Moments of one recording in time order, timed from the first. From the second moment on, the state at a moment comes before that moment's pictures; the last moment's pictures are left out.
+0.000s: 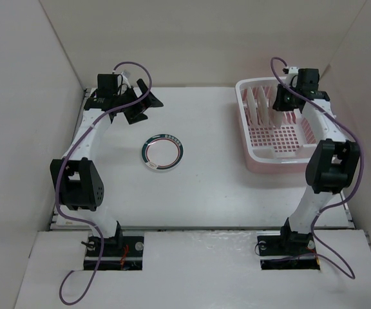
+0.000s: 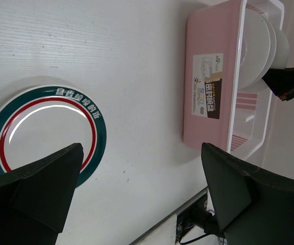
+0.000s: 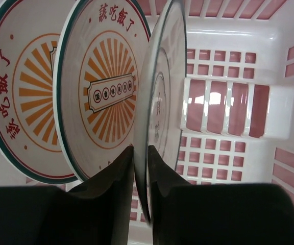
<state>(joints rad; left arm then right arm) -0.07 1.69 1.54 -0.56 0.57 -0.62 -0.10 1.88 1.69 -0.55 -0.25 -0.09</state>
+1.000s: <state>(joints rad) -0.07 1.69 1.54 -0.56 0.58 -0.61 -0.10 1.93 1.76 -0.53 -0.25 -0.06</state>
